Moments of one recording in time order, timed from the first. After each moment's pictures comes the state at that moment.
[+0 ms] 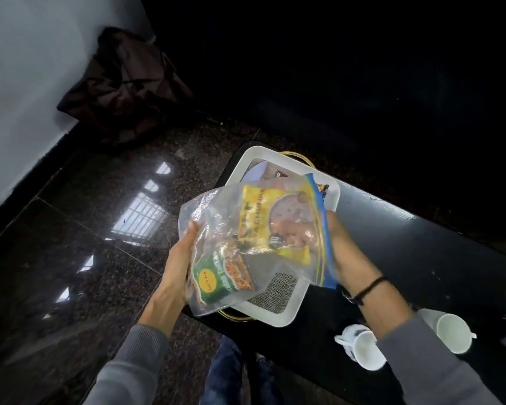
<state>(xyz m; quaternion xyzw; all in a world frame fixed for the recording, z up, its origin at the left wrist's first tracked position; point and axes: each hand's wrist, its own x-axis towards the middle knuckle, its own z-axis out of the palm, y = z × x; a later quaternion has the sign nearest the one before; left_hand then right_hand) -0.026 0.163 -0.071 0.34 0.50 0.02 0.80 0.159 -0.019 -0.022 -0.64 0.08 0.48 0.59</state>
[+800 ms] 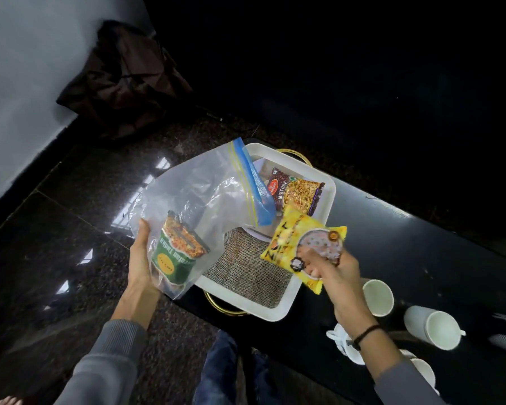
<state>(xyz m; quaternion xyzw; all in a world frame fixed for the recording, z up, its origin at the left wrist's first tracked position) -0.060 0.194 -0.086 0.17 0.51 0.11 0.84 0.111 -0.092 -0.056 -0.79 0.11 0.29 0.53</state>
